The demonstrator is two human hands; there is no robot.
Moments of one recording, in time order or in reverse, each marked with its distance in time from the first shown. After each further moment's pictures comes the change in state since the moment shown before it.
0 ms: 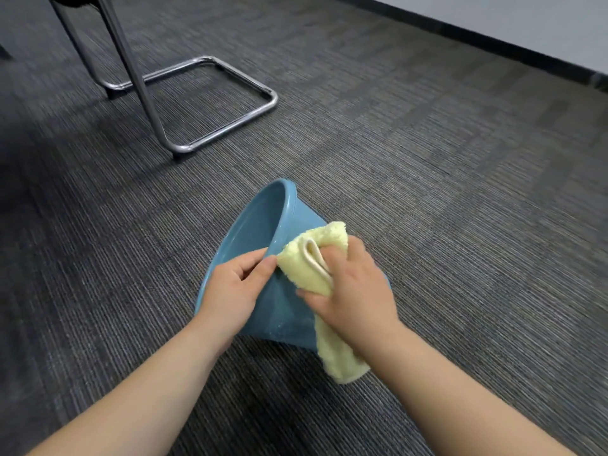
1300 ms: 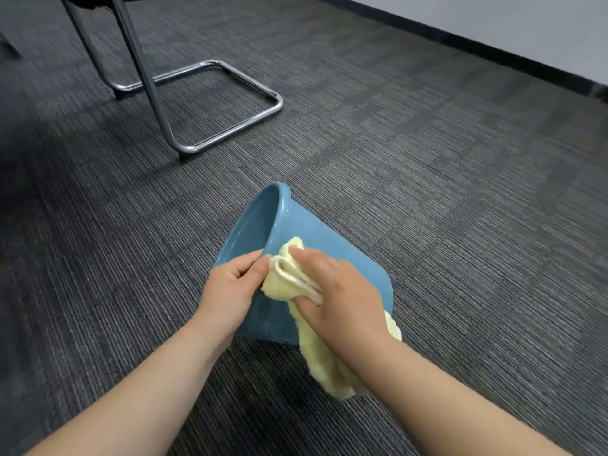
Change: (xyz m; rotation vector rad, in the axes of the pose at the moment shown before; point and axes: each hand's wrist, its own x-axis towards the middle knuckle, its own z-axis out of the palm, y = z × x) left_hand -0.004 -0.010 -0.013 -0.079 0.034 -0.052; right_hand -0.012 -0.012 0.018 0.177 0.067 -0.177
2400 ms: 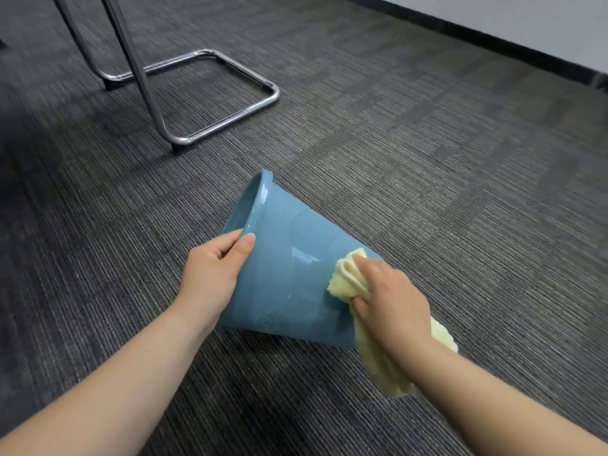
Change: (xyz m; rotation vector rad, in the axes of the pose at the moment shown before) left_hand 0.020 -0.012 -0.012 0.109 0.146 0.035; right_hand -0.015 0.066 0.001 -0.304 -0.071 0.311
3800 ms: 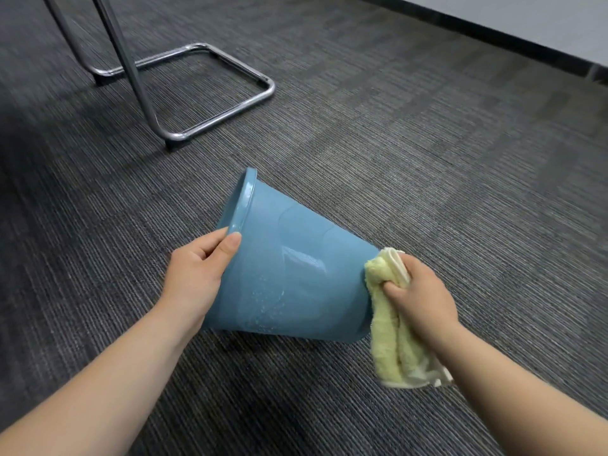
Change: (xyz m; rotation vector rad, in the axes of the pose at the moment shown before) left_hand 0.004 -0.010 -0.011 -0.038 -0.020 -0.030; right_hand 0.012 0.042 0.005 0.307 0.002 0.279
